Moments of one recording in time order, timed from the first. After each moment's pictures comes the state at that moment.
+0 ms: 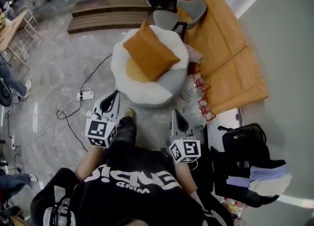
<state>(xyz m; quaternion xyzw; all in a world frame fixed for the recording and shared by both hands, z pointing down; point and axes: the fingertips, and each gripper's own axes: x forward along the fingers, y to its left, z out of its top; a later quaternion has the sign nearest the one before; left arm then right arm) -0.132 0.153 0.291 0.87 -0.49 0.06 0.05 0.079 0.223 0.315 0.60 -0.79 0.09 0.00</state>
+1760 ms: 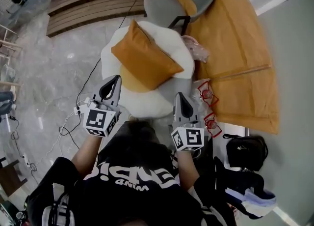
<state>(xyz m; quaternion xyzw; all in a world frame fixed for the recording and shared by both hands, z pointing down) -0.058 -0.269 0.334 0.90 -0.42 0.09 0.08 0.138 -0.180 0.350 0.65 -0.75 0.12 0.03</state>
